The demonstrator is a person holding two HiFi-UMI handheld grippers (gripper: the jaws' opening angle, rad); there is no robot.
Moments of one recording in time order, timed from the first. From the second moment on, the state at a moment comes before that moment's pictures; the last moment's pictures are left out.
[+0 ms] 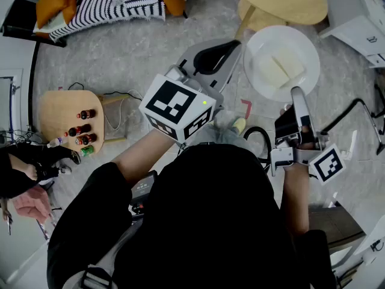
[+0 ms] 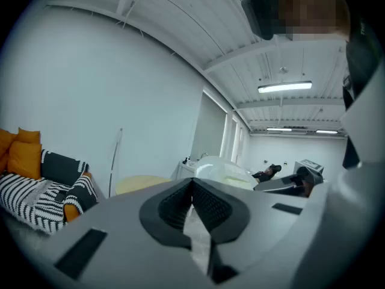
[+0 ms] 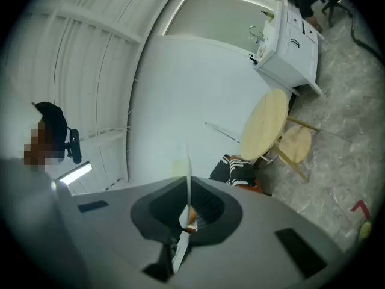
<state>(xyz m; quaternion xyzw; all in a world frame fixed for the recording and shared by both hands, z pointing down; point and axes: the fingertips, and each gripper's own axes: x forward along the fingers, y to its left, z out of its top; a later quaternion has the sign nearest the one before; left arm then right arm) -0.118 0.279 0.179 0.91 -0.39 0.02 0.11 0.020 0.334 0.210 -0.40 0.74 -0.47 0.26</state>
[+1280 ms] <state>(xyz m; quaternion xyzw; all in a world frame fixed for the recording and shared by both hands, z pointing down) -0.134 0.267 0.186 0.92 -0.37 0.02 0.12 0.008 0.325 0.206 -0.42 0.73 -0.46 0.27</state>
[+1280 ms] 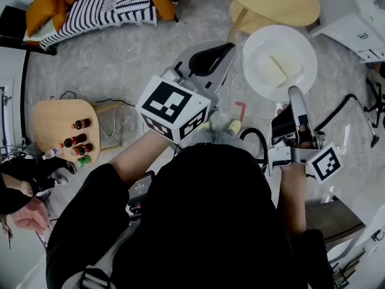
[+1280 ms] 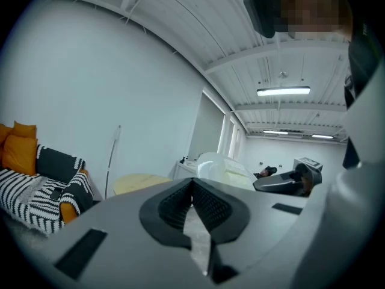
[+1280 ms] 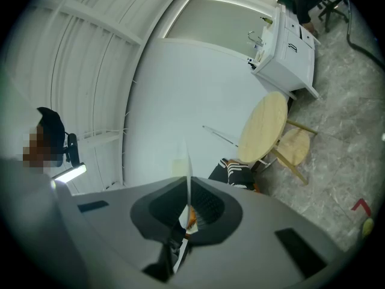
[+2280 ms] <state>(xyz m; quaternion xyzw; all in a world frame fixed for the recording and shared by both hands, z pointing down) -0.187 0.255 0.186 0.92 -0.36 0.02 0.11 -0.043 0.317 0.194 -0.45 0.73 -0.43 0.27</state>
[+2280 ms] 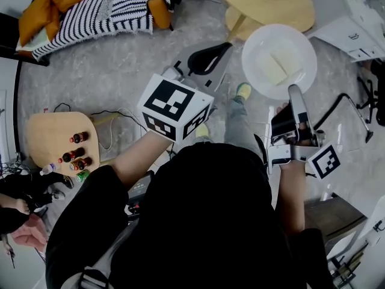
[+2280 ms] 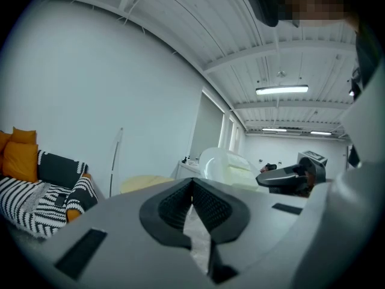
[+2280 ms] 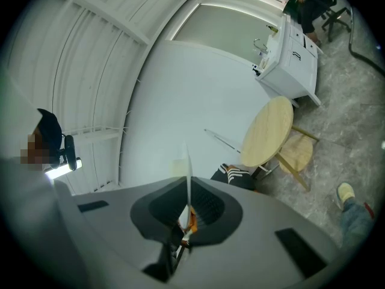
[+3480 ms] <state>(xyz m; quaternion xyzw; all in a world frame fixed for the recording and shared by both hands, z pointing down) -0.060 -0.006 0.219 0.91 -0.38 0.06 0.13 0.081 0.042 0.234 -0.42 0.73 -0.47 0.26</state>
